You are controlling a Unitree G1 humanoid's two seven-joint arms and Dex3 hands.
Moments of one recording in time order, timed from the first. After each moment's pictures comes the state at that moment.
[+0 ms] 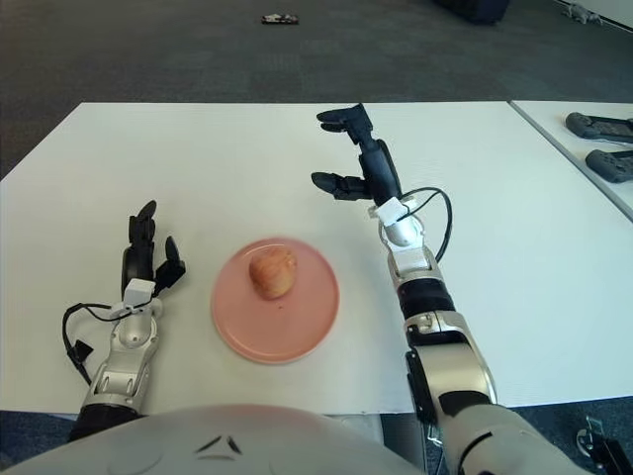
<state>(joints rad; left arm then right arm) 0.16 0.03 0.03 0.13 0.27 -0.28 0.32 -0.46 -0.19 0.03 0.53 -0.09 -0.83 0.02</state>
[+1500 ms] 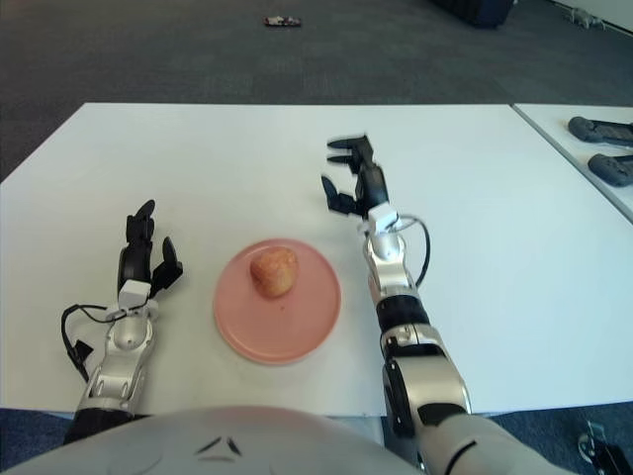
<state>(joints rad) 0.18 0.04 0.03 0.09 0.26 -0.28 0.29 -0.38 -0.09 -0.03 0.74 -0.03 -0.64 0.01</state>
